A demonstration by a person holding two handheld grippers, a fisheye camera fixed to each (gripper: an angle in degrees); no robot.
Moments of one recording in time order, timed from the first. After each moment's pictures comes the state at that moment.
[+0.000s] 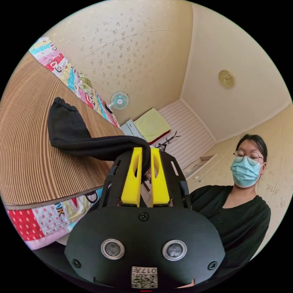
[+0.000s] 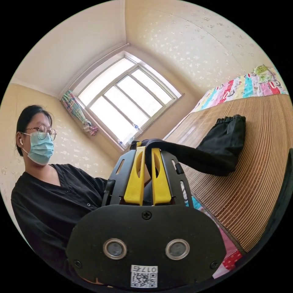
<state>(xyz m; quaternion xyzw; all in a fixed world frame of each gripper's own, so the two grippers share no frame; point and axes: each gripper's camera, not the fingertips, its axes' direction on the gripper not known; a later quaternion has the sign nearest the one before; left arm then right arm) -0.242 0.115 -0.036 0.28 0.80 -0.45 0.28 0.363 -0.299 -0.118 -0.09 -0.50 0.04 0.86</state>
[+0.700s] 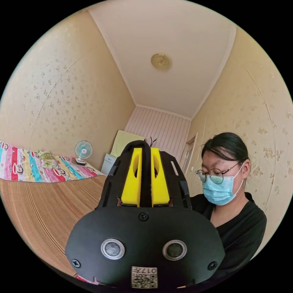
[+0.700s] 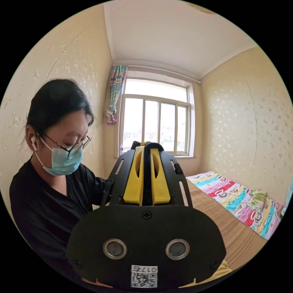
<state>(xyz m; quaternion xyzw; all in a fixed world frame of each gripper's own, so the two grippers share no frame) -0.555 0.065 -0.227 0.52 0.68 -0.38 0.35 0.213 -0.444 -0.401 0.15 -0.42 -0.25 0.86</state>
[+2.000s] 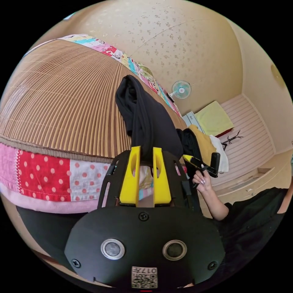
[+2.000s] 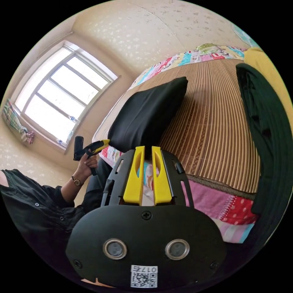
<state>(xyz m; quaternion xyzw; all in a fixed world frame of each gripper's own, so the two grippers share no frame) -0.131 0.000 -0.044 0.04 0.72 -0.50 0.48 0.407 0.041 0.215 -0.21 -0.22 0.10 0.95</state>
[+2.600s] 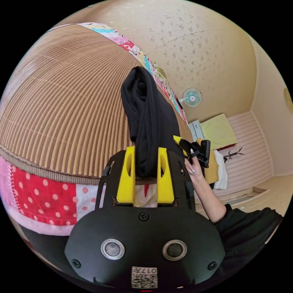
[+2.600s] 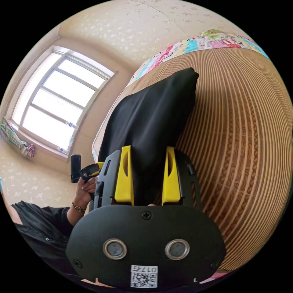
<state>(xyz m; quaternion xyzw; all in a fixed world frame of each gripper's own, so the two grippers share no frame) -0.181 0.021 0.041 -0.02 0.71 -0.54 0.44 0.415 0.065 0.457 -0.28 -0.25 0.12 0.92</state>
